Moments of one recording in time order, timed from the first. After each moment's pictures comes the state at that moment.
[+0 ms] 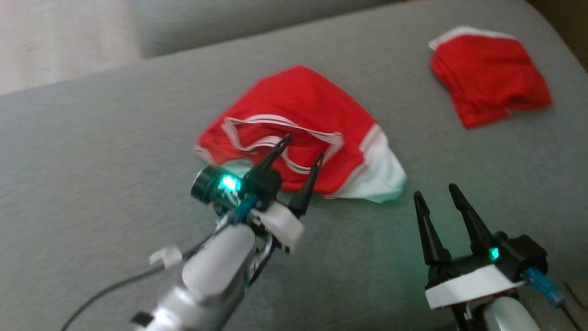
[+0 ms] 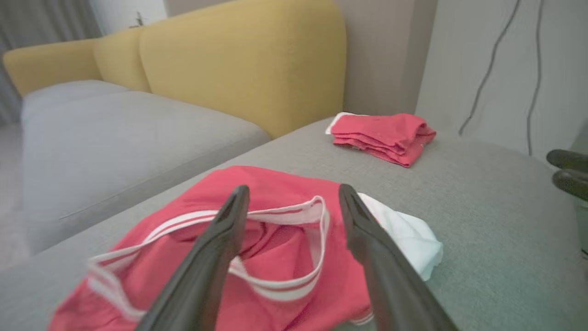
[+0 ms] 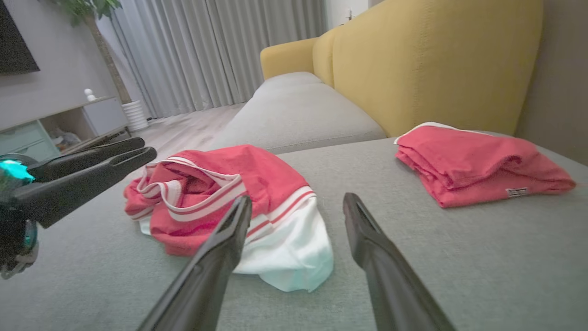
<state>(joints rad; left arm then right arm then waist) -0.59 0.05 -0.80 0.61 -0.36 0.06 -0.19 0.01 -0.11 0.20 0.16 0.22 0.12 -0.26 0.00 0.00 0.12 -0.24</state>
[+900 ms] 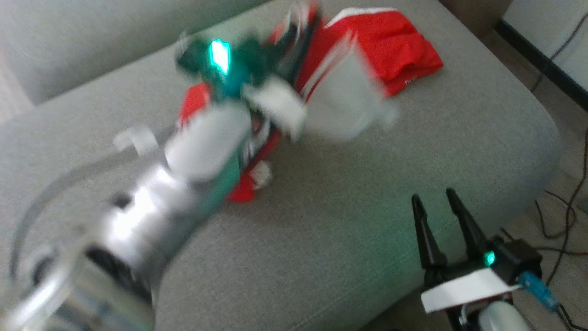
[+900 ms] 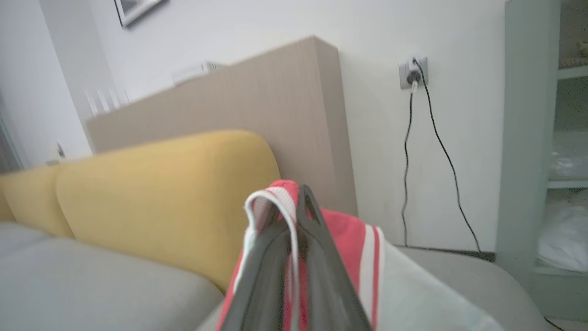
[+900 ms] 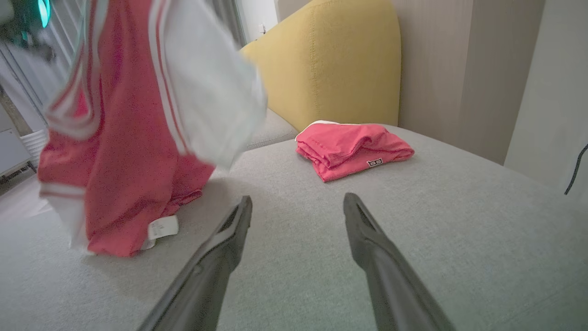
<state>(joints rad) -1.07 0.05 -0.96 0.78 -0.60 0.02 -0.25 0.01 -0.08 0.19 0.17 0.23 0.12 -0.26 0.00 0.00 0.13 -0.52</state>
